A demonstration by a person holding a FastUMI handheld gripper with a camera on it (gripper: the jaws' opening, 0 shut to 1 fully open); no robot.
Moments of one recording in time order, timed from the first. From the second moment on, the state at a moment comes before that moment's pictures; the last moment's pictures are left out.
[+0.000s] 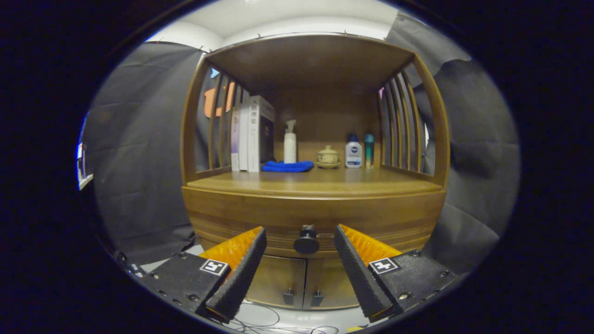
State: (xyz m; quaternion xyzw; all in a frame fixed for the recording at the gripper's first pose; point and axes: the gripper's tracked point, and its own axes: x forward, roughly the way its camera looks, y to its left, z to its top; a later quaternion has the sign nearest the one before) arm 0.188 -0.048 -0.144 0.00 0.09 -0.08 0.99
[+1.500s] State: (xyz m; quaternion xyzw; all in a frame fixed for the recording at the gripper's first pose) arm 0.220 -0.063 -0.190 0.02 0.14 -0.13 0.98
